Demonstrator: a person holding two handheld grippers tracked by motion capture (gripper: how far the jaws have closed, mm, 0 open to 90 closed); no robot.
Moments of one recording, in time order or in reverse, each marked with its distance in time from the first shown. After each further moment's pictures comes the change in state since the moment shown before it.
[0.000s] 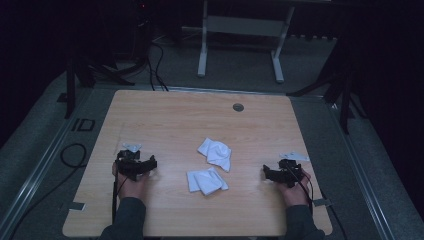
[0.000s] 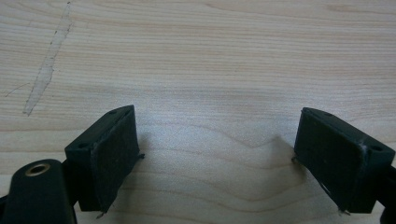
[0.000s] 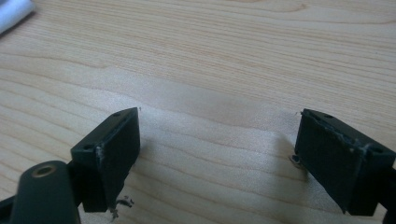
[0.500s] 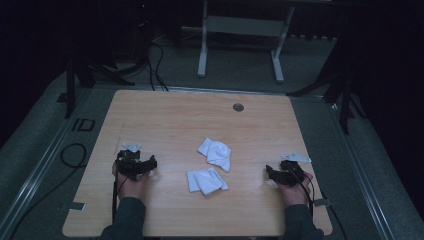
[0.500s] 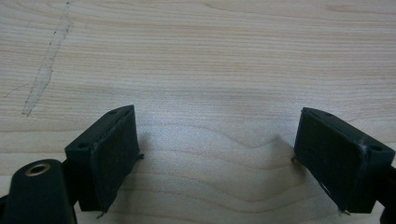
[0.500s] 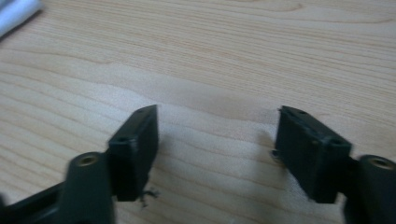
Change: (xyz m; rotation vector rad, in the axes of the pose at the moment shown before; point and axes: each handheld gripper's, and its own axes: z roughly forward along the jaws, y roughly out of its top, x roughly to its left) left arm 0.000 0.000 0.000 0.000 -0.002 0.003; right arm -0.001 -0.002 -0.007 -0.001 0.005 -0.007
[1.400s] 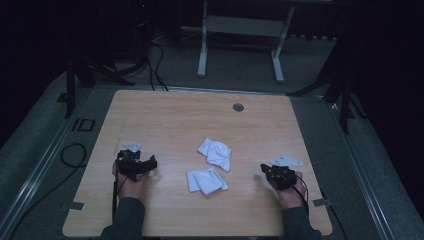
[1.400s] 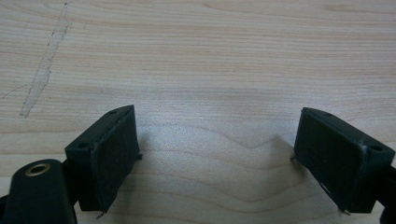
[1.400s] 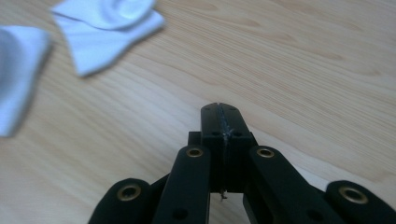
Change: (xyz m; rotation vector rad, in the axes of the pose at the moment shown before) left arm 0.000 0.000 0.000 0.000 -0.004 0.002; right arm 0.042 0.010 -0.025 -0.063 0.149 -0.221
